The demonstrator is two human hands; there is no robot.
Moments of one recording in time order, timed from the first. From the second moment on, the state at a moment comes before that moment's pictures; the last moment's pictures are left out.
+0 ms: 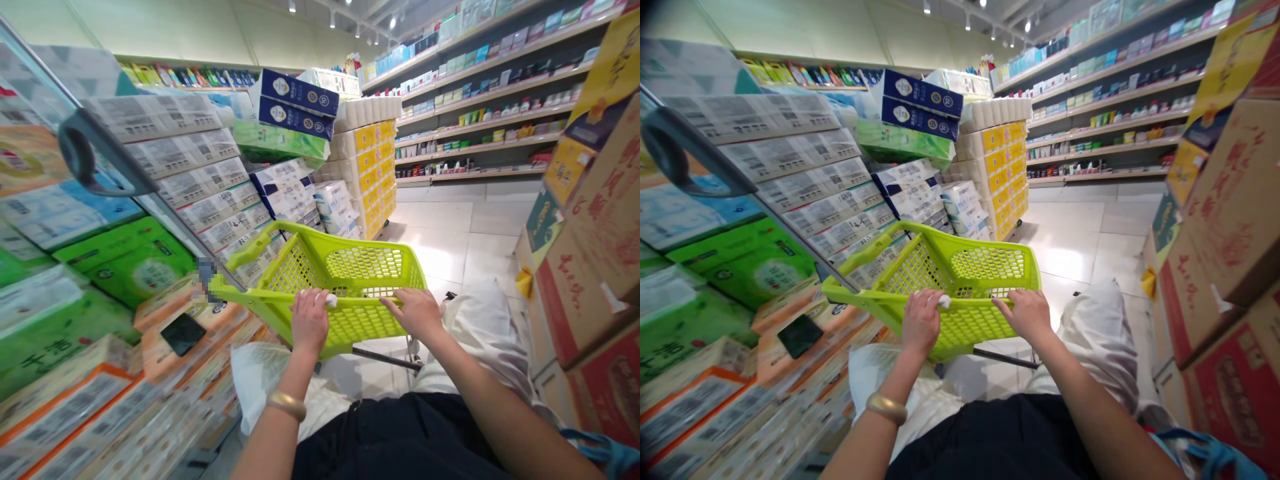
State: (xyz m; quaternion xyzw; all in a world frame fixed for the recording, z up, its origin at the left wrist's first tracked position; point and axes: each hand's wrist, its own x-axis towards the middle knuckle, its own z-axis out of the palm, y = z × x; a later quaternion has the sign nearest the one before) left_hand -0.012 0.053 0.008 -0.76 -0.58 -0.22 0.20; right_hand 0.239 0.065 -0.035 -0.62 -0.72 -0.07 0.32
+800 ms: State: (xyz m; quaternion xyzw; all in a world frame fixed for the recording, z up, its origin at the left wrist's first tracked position) left_hand 0.035 0.044 -0.009 -0.79 -0.55 -0.22 0.16; right_hand 0.242 0.069 -0.037 -0.61 -0.72 -0.09 0.31
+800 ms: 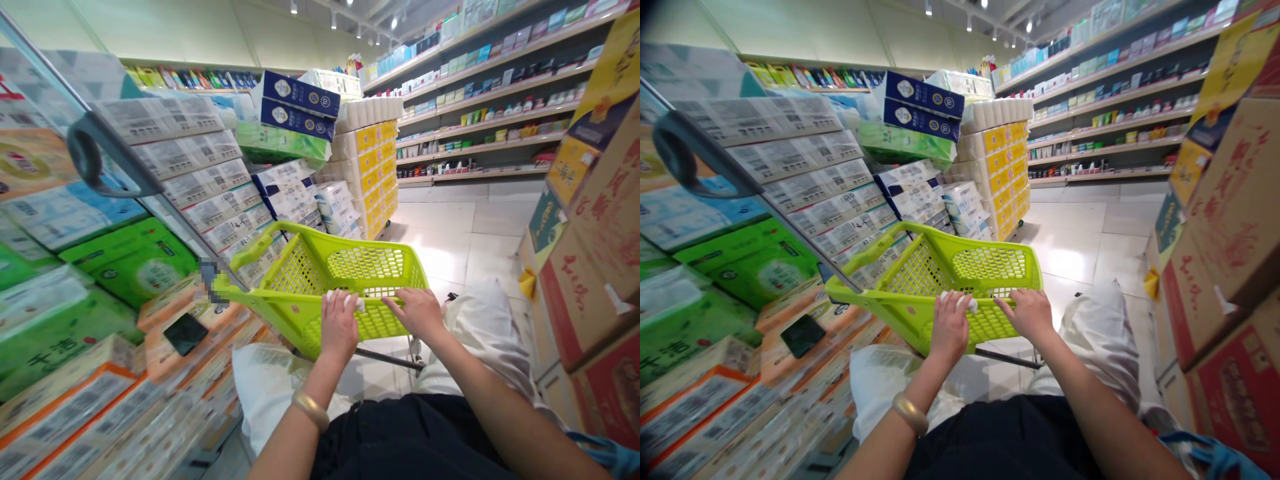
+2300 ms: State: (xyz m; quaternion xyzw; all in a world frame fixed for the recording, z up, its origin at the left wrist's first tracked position) left_hand -0.002 0.051 0.004 -0.73 -0.61 -0.23 0.20; right_hand 0.239 0.067 -0.040 -0.60 -0.72 -0.08 0.33
